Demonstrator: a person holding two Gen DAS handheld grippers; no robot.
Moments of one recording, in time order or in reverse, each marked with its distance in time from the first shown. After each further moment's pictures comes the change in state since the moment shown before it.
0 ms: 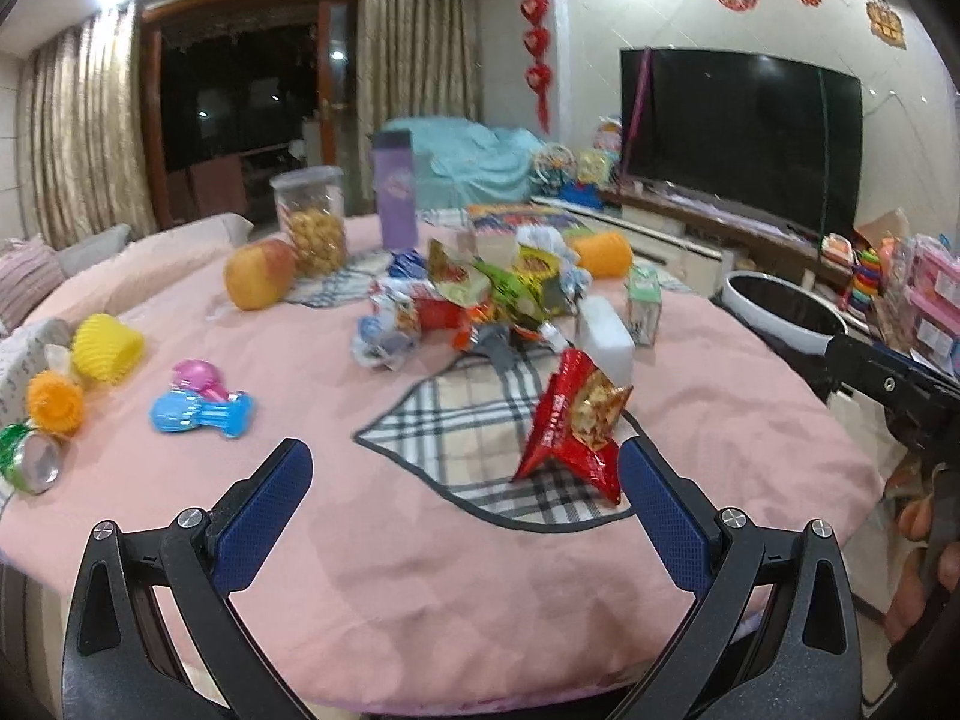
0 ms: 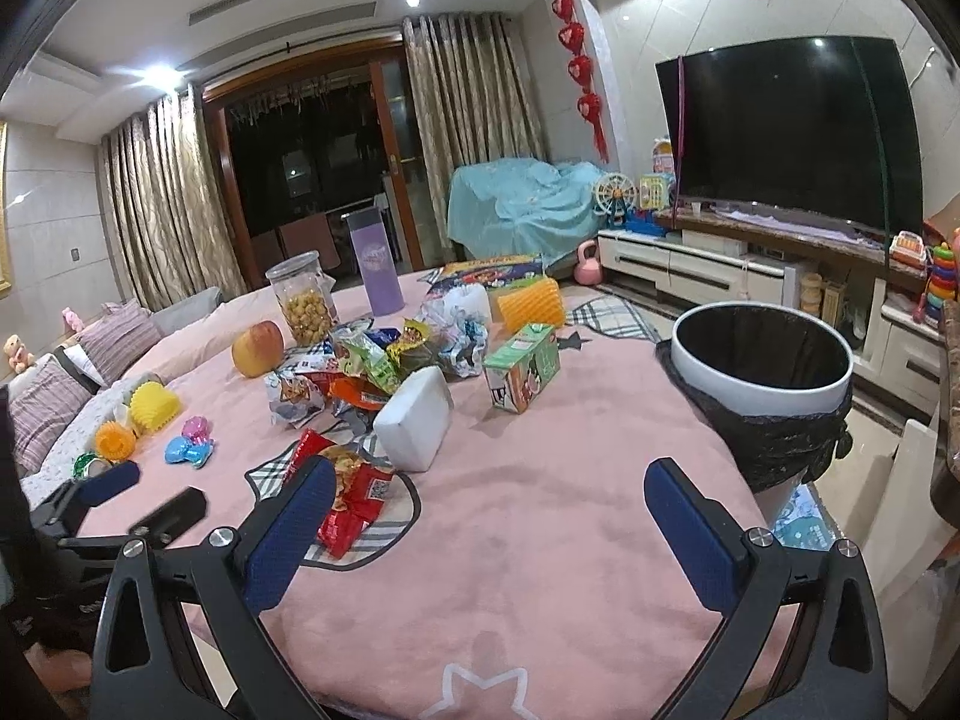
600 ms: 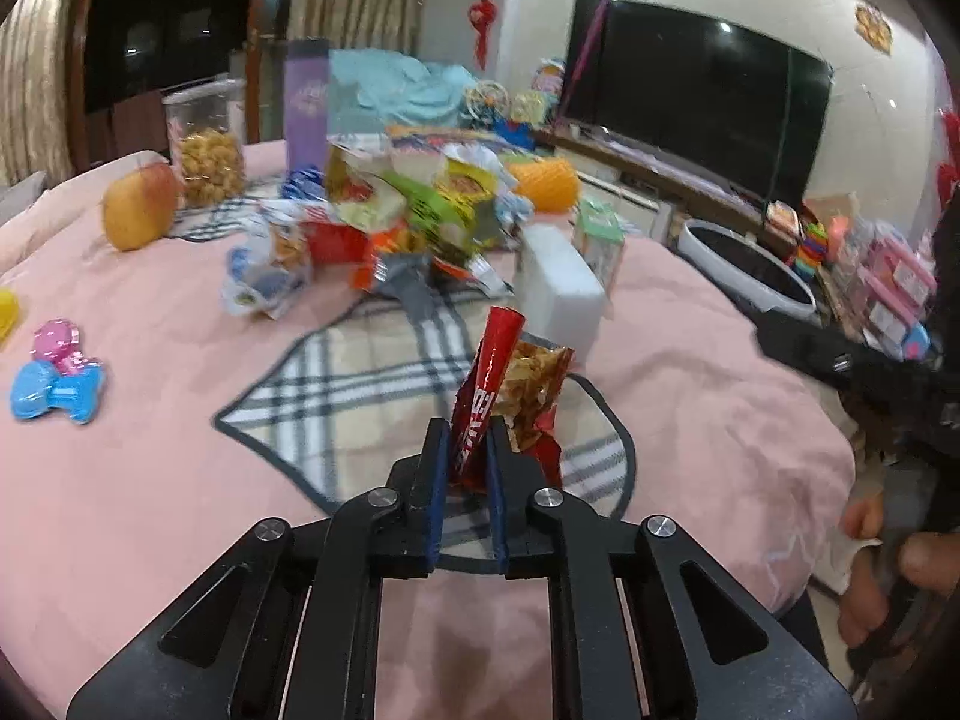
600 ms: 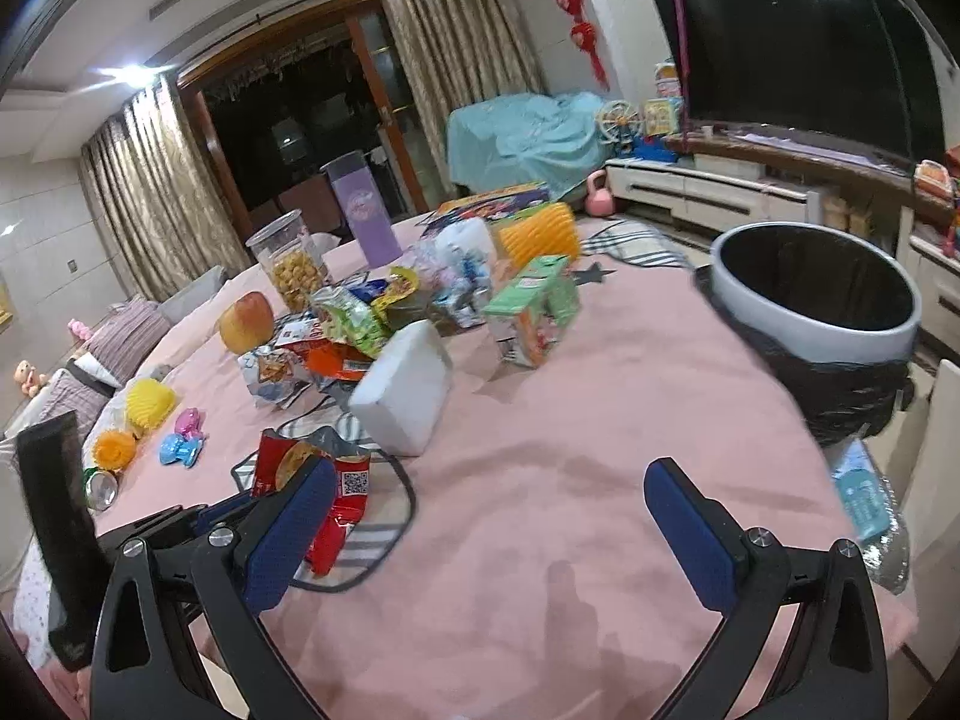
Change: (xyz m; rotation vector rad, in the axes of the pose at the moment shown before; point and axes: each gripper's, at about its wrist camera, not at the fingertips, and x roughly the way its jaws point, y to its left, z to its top) left arm 0.061 -0.004 -0.001 -0.035 0.141 -0.194; right arm 0.066 -0.004 0.003 0.075 0.149 0.072
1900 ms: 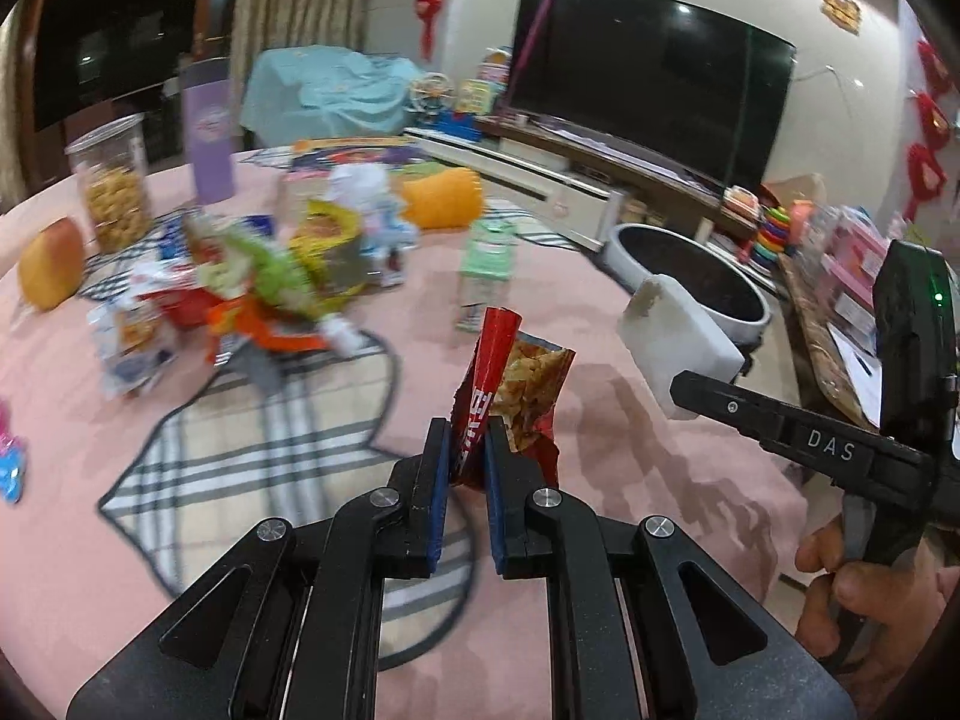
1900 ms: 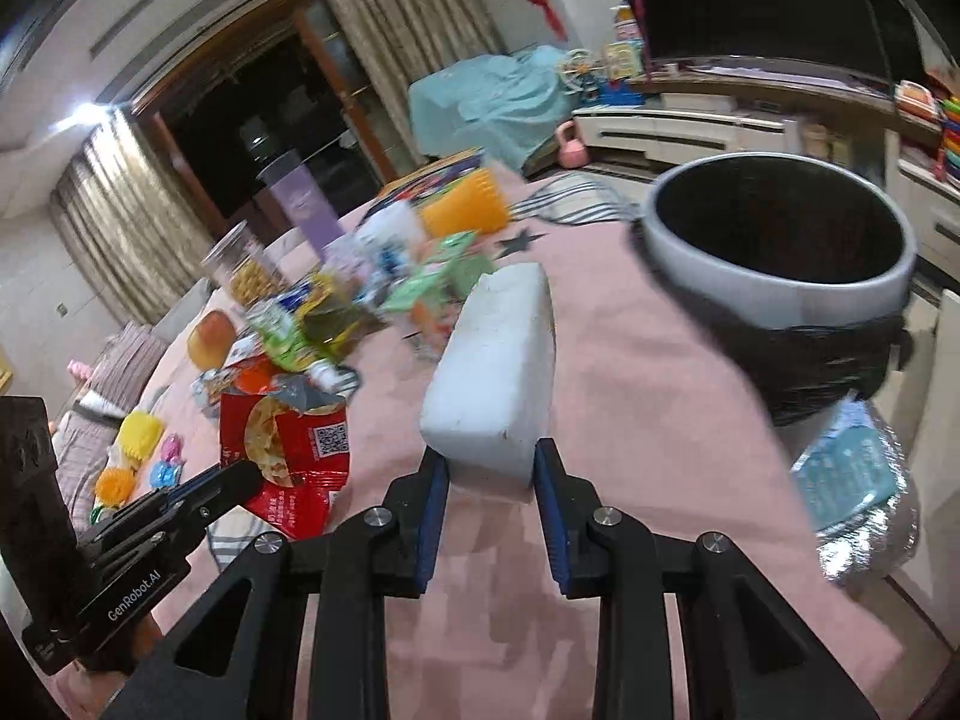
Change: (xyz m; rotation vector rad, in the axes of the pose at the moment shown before) left arm 0.039 -0.078 0.044 0.086 0.058 -0.110; right arm -0.005 -0.100 0.012 0.170 0.087 -0.021
